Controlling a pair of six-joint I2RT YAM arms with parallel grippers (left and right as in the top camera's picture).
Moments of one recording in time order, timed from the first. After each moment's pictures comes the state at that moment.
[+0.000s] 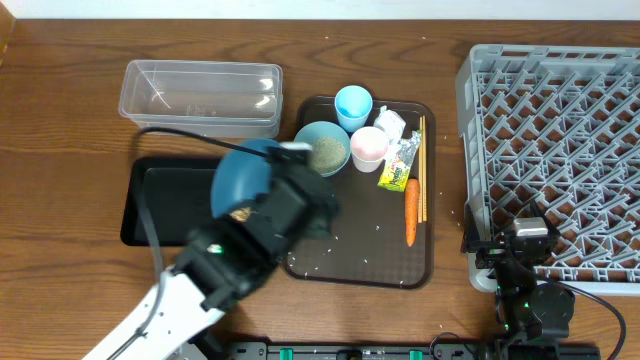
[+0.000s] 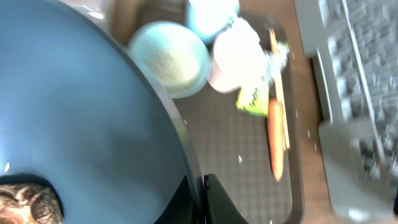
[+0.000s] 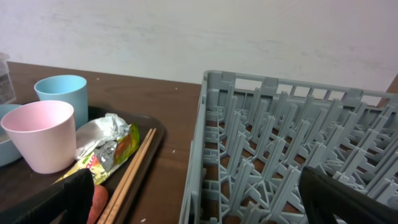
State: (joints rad) left arm -0.76 1.11 1.12 -0.87 -0.22 -0.70; right arm -0.02 0.01 0.01 -0.07 -0.07 -0.08
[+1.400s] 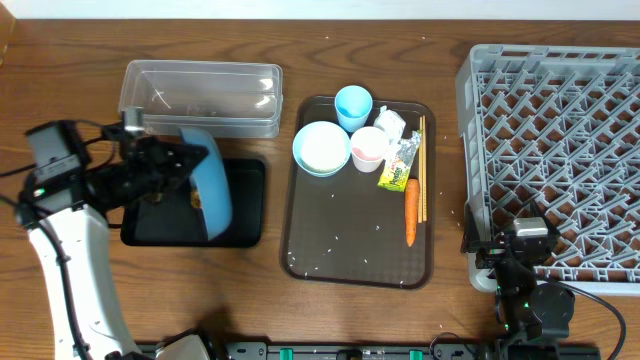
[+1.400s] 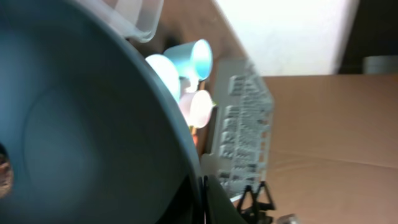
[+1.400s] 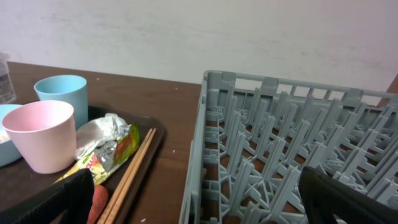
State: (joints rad) left arm 0.47 1.31 1.12 -0.95 1.10 -0.31; right arm -0.02 0.01 0.01 -0.07 -0.07 -0.08
